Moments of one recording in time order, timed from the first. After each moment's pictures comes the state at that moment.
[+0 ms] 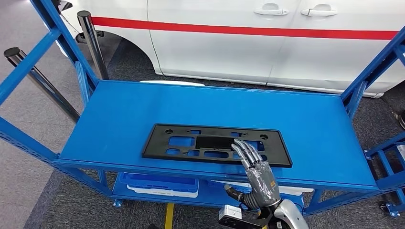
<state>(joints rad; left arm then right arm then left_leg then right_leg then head) -0.10 -0.23 0.97 -0.21 -1.32 0.20 -0.38 -0.03 -0.18 0.45 -1.65 0.72 -0.30 -0.36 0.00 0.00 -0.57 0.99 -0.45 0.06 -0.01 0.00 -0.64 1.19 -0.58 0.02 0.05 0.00</state>
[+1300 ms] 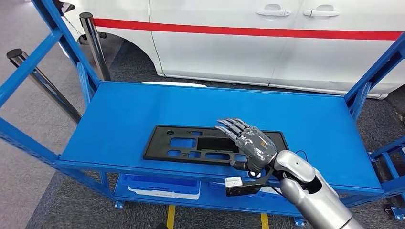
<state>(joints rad) -0.13 -0.24 0.88 -0.21 -1.40 0.15 -0.33 -0.51 -0.34 0.66 -1.48 0.72 0.01 -0.40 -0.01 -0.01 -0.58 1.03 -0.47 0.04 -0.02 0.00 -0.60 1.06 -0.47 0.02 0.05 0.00</state>
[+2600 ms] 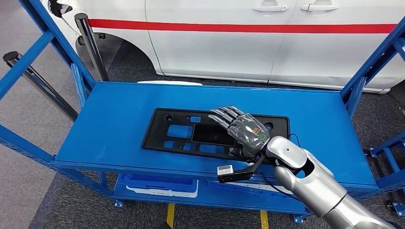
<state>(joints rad) -0.14 -0.24 0.87 -0.21 -1.38 0.17 -0.32 -0.68 -0.34 0.84 -1.41 0.80 -0.09 -0.29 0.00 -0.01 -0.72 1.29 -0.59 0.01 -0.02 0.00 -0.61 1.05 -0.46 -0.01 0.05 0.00</state>
